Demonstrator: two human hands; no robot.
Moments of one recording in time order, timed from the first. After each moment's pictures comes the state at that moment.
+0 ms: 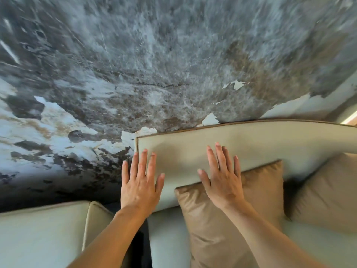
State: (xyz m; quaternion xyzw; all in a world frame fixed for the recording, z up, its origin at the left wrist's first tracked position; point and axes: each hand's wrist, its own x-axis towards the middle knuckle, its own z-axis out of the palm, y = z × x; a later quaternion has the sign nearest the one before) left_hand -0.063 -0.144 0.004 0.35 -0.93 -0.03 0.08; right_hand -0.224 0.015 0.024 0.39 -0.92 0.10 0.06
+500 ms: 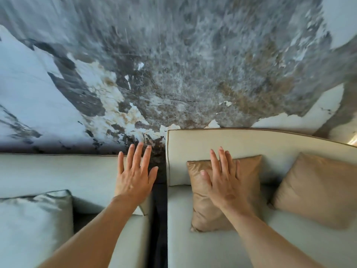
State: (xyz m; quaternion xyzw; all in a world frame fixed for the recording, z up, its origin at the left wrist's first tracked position) left_hand 0.138 0.007 0.208 0.41 -0.90 0.01 0.14; right_hand -0.055 0.167 0.201 0.43 -0.88 0.17 0.09
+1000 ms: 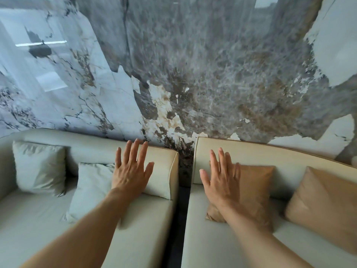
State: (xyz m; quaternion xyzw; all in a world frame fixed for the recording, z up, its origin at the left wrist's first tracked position) left_hand 0.329 0.171 0.337 0.49 -0.85 0.08 0.21; right_hand 0.097 0.292 0.307 0.51 -0.82 0.20 0.14
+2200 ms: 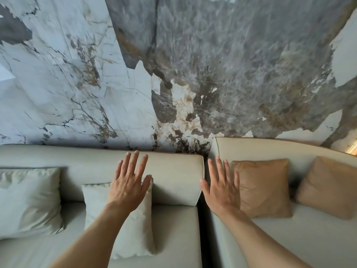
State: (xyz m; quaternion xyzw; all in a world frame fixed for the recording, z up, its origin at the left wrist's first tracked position) left_hand 0.549 -0.084 0.297 0.38 -0.91 -0.02 0.17; right_hand 0.338 0.081 0.289 0.43 -0.89 0.10 0.12
